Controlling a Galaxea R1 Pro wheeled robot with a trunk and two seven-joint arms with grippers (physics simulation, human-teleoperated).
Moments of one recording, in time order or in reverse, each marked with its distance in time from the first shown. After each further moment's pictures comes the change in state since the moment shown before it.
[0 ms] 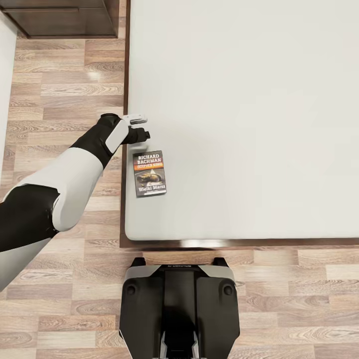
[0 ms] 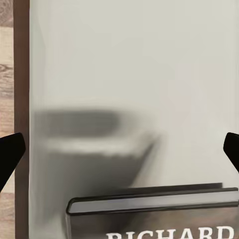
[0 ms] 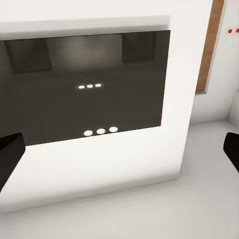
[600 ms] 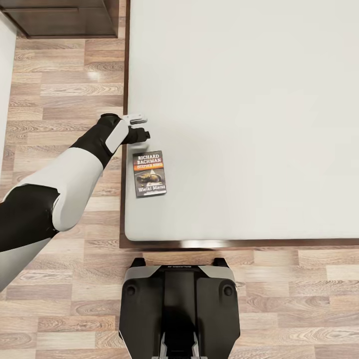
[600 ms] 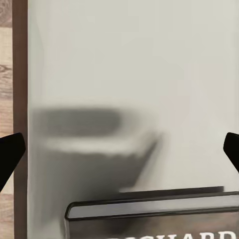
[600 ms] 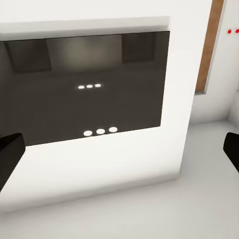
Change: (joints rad) left arm 0.000 0.000 0.000 0.000 0.000 0.000 -0.001; right arm 0.000 0.000 0.001 0.000 0.000 0.000 -0.001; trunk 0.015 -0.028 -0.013
